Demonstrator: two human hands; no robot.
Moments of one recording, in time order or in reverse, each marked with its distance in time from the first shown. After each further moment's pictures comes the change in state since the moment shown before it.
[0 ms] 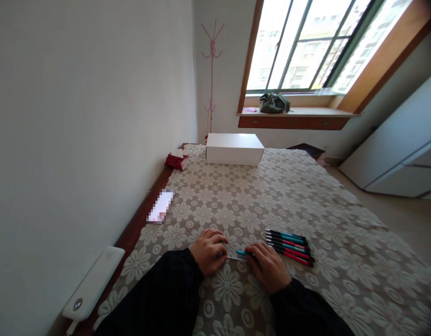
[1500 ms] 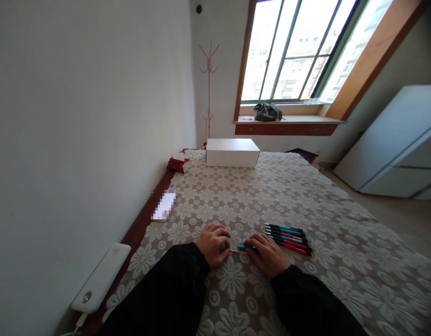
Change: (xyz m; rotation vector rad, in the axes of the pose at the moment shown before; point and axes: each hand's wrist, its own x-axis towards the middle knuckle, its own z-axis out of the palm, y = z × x) left_hand 0.001 0.007 -0.001 -0.007 0.036 -0.019; right_hand 0.005 0.001 -0.001 -0.009 -0.066 -0.023
